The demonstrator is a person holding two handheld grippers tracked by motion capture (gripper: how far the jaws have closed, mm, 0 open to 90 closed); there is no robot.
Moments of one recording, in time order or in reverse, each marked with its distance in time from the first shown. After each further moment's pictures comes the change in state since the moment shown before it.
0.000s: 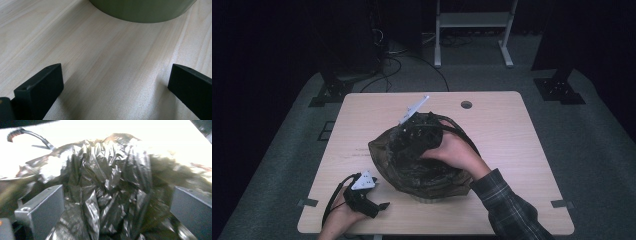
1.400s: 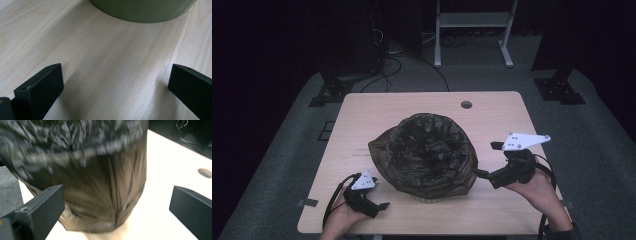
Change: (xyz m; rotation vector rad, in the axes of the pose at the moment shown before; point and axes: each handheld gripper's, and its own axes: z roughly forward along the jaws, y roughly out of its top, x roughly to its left) left arm 0.000 0.000 0.000 0.001 0.000 -0.001; right arm -0.011 -0.200 -0.105 -0.300 -0.135 0.200
